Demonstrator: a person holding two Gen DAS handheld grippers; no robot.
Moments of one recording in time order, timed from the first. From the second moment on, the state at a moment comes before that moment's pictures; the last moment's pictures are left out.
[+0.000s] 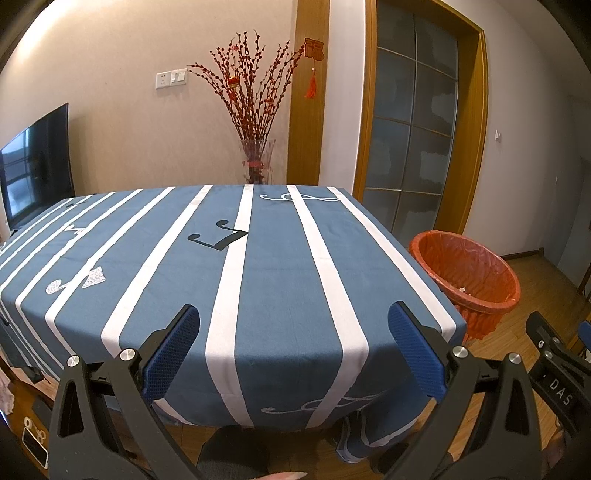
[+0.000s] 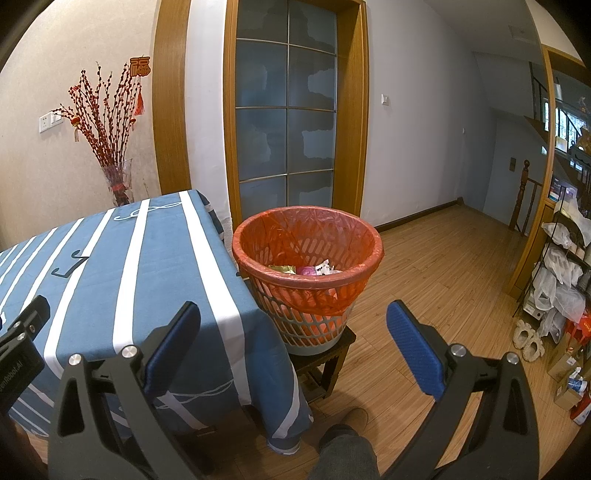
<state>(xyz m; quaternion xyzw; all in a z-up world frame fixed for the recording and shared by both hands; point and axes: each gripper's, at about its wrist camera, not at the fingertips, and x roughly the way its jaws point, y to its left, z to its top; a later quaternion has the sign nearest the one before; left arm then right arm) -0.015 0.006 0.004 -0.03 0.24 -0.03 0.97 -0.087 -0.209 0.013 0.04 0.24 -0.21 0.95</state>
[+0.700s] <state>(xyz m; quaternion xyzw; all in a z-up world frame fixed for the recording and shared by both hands) -0.015 0.007 0.001 -0.03 0.24 -0.03 0.97 -0.086 -0.209 0.014 0.04 0.24 -0.21 0.95</state>
